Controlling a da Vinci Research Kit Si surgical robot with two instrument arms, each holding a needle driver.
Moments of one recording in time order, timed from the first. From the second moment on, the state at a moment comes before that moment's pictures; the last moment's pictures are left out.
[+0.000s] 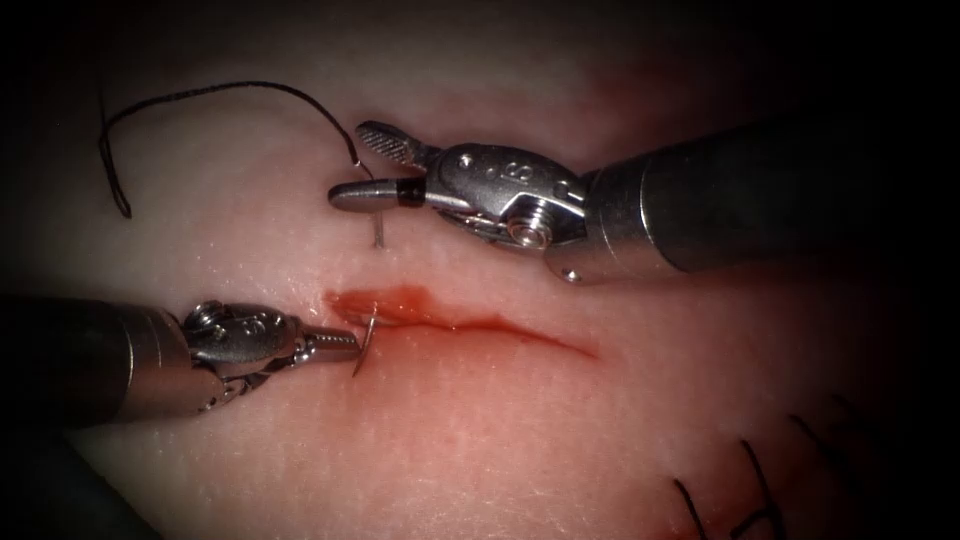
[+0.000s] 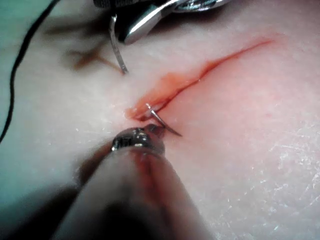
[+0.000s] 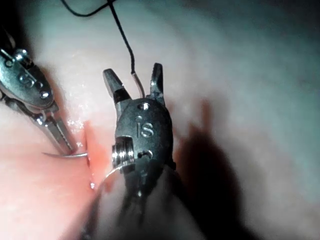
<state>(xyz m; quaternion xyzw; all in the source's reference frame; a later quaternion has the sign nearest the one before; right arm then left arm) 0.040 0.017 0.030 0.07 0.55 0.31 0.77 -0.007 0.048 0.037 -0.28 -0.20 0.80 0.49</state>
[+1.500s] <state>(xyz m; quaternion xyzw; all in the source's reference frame) 0.040 0.005 0.035 0.38 0.31 0.60 0.63 -0.007 0.048 0.037 -0.28 -0.20 0.80 0.49</state>
